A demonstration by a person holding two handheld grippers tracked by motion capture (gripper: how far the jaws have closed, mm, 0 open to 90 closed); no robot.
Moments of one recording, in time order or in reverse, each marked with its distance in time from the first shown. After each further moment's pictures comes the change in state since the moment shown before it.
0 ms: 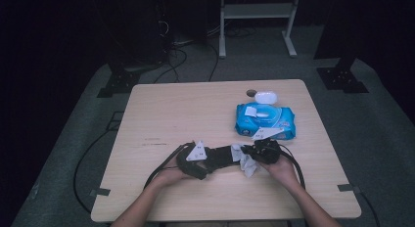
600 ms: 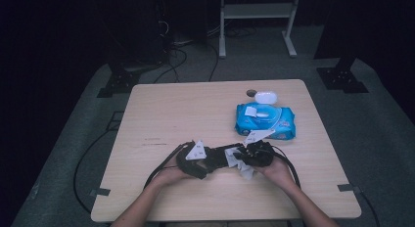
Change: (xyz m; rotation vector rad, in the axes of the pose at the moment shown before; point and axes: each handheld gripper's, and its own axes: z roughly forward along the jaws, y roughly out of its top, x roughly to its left) left arm 0.002 -0.001 0.001 -0.025 -0.005 -0.029; right arm 0.014 0.007 0.010 0.035 0.067 -0.049
